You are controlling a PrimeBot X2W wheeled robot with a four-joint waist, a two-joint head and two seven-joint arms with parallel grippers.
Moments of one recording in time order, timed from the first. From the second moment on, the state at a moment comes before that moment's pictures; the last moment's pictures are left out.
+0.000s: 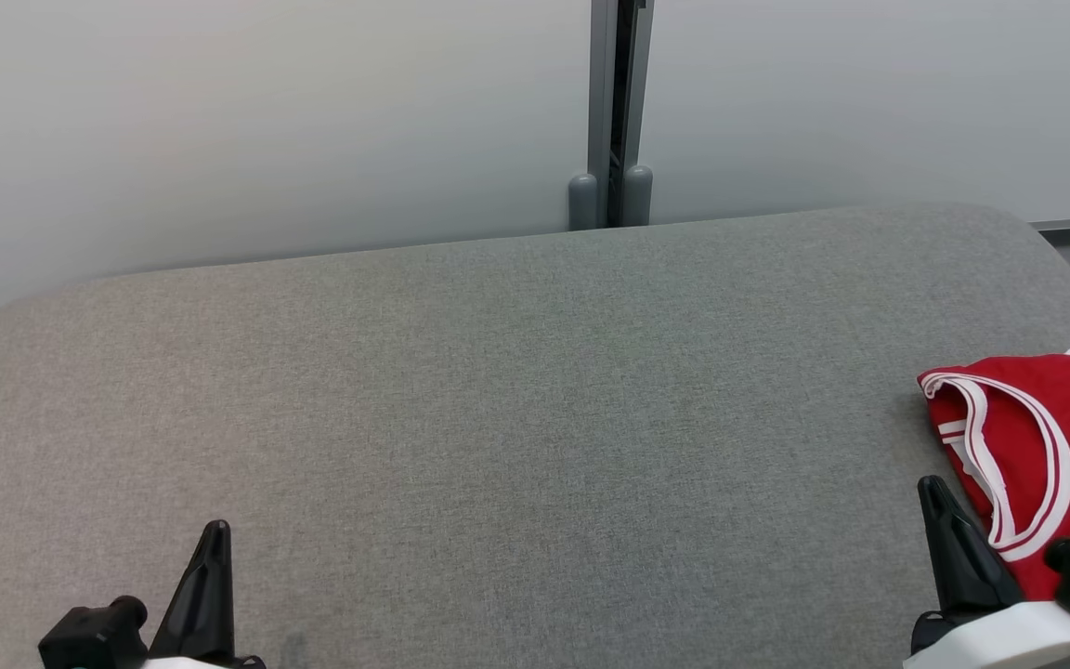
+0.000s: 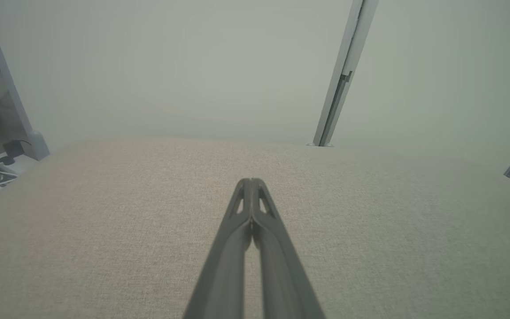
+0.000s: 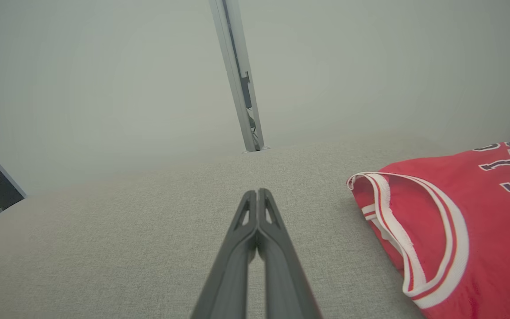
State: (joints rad) left arm 0.17 0.24 -0.17 -0.04 -0.42 0.18 -0.11; right arm 0.09 -0.04 -0.03 0.00 0.25 0.13 -0.02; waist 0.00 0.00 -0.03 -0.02
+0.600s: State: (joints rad) left arm 0.14 0.21 -0.11 0.01 -0.71 0.11 -0.08; right arm 0.05 -0.05 -0.03 0.07 0.57 0.13 0.01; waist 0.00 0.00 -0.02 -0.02
